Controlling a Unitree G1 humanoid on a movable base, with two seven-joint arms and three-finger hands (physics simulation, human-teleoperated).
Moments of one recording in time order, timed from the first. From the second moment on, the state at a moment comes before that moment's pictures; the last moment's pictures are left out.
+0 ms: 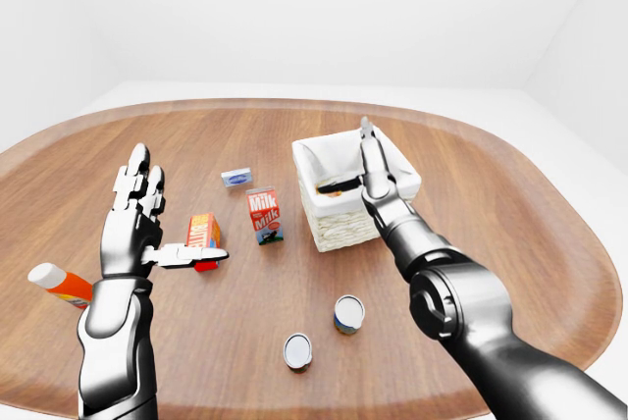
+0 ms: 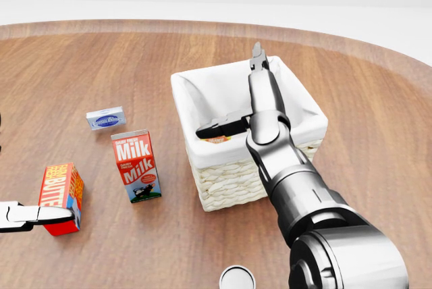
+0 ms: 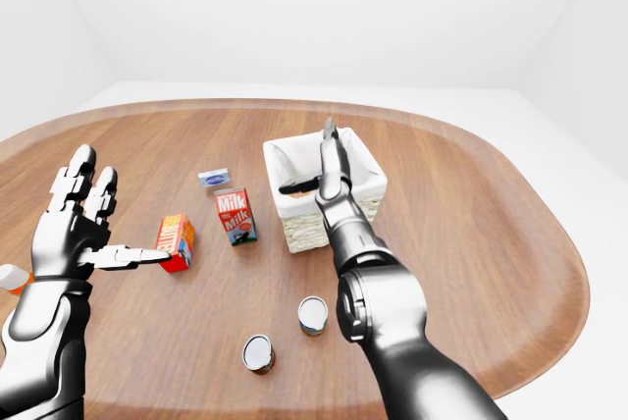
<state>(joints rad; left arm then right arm) -0.05 0.19 0.39 -0.30 -0.10 0.09 -0.25 -1.12 0.02 -0.31 1.30 -0.53 -0.09 -0.28</state>
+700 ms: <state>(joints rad) -0.05 0.19 0.39 -0.30 -0.10 0.09 -0.25 -1.16 0.00 -0.30 1.30 -0.54 -0.09 -0.28</state>
